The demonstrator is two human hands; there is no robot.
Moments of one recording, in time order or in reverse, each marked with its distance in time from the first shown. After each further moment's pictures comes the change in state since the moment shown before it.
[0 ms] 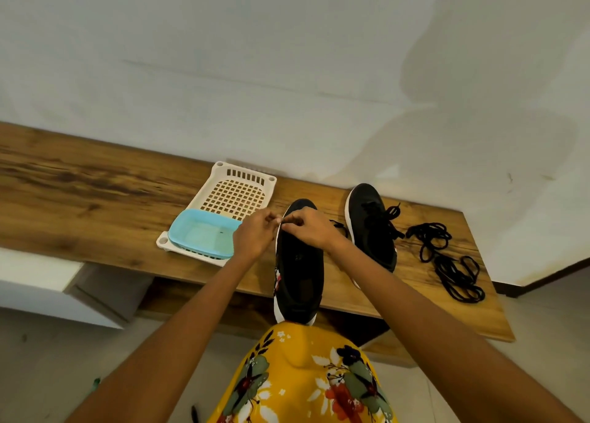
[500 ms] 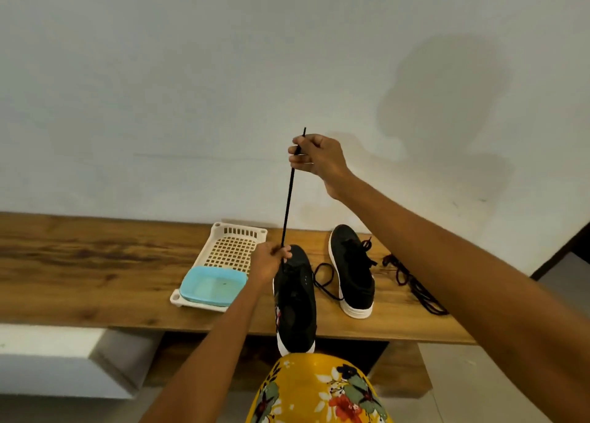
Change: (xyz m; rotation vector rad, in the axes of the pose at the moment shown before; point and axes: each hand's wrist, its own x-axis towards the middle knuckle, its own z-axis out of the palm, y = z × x) left_hand -0.022 0.072 -0.036 -0.337 -0.095 -0.006; right_hand -0.041 -0.135 -0.195 1.002 0.509 -0.073
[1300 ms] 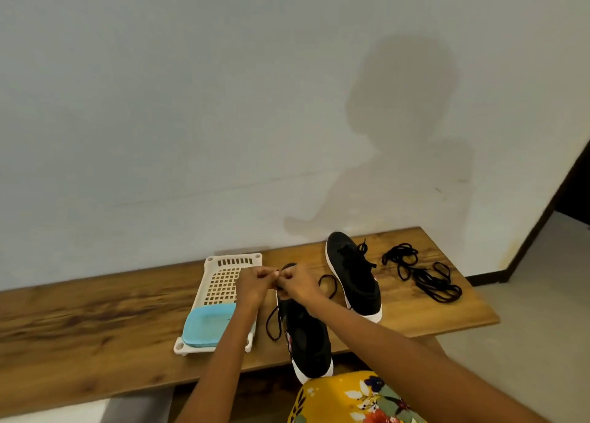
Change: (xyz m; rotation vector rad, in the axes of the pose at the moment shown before) left_hand 0.006 0.004 -0.026 0.037 -0.014 -0.026; right_hand -0.076 0.167 0.022 -0.461 -0.009 0.323
